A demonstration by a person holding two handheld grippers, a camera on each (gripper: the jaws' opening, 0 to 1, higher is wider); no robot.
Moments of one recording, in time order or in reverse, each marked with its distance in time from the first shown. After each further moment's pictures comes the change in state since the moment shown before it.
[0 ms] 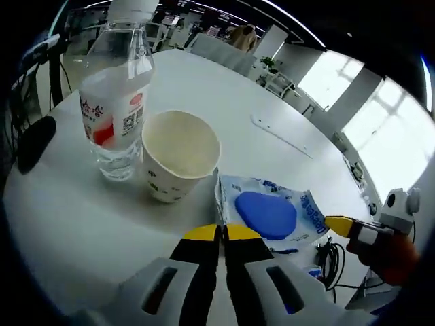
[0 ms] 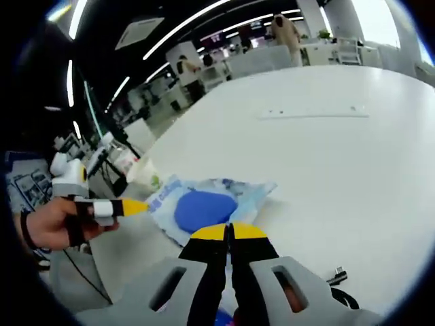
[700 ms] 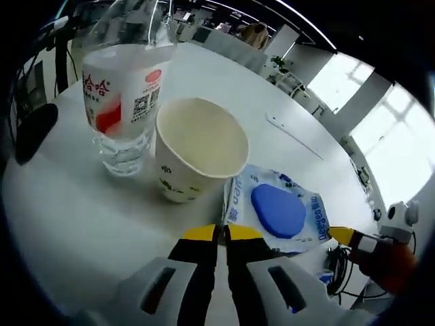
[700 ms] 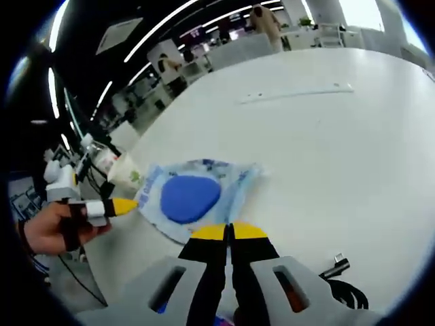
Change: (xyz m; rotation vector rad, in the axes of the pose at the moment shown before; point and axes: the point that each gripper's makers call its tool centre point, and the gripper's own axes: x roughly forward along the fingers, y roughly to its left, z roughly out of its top) left arm 0.012 0.016 -0.003 -0.013 0.021 0.047; right arm 0.009 -0.022 -0.021 0.081 0.033 -0.072
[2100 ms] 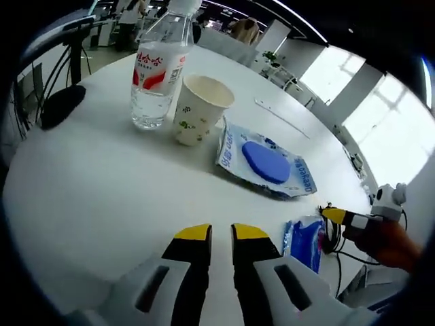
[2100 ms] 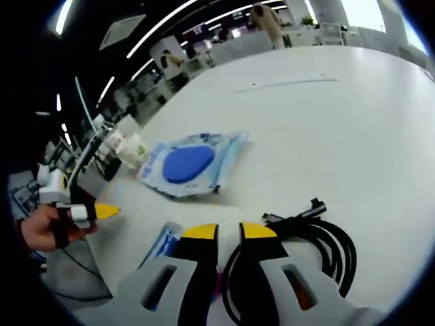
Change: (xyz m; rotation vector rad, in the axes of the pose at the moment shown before) left arm -0.062 0.002 -0.068 0.027 0.034 -0.041; right arm -0.041 -0.011 -0.048 -0.014 0.027 0.013
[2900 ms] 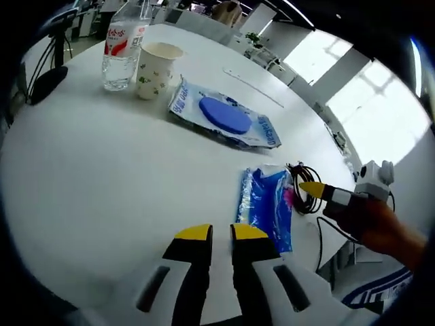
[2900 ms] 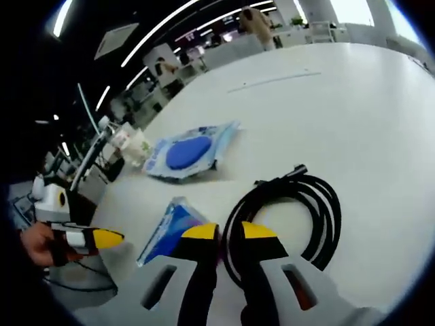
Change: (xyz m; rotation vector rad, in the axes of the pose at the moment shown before) left arm -0.021 -0.056 -0.071 0.061 0.137 -0.113; right arm -0.032 0.003 -0.029 0.050 -0.037 -0.008
